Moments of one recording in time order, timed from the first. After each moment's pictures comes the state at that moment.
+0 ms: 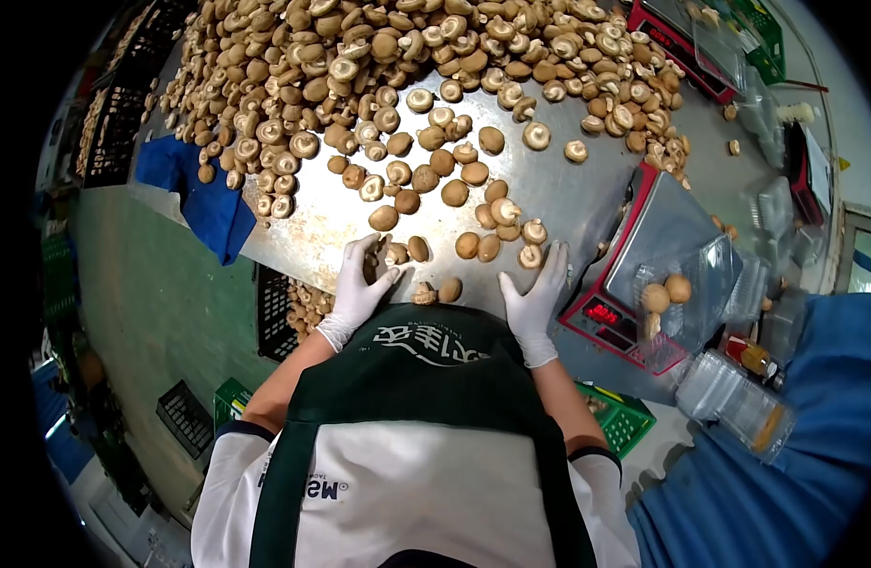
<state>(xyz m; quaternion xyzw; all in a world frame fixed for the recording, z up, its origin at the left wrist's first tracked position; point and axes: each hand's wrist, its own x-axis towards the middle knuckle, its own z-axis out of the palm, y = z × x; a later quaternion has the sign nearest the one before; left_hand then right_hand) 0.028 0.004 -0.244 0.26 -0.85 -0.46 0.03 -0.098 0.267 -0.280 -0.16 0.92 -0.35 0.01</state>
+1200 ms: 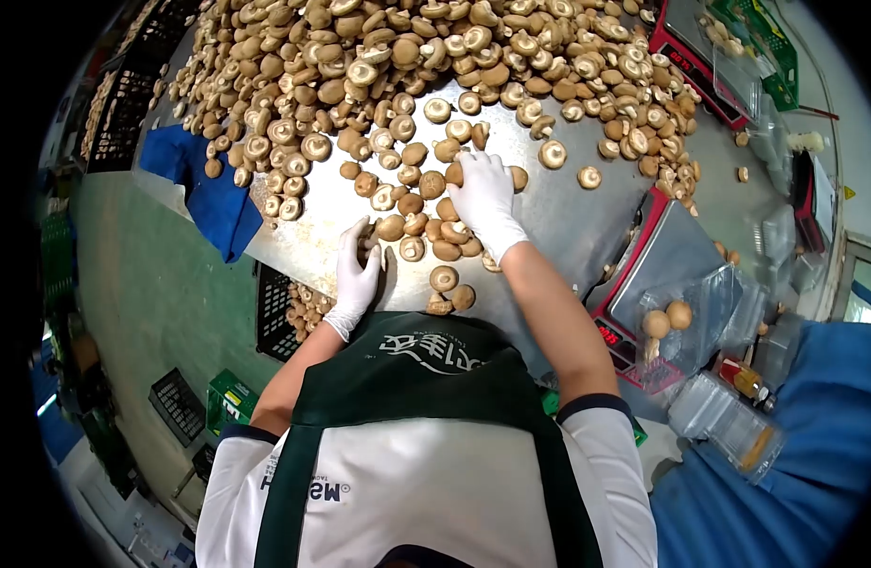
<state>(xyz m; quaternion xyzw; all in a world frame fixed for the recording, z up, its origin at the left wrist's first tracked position) 0.013 -0.017 -0.277 0.31 -0.80 -0.48 0.16 -0.214 0.092 -0.265 -0.37 0.90 -0.21 0.08</state>
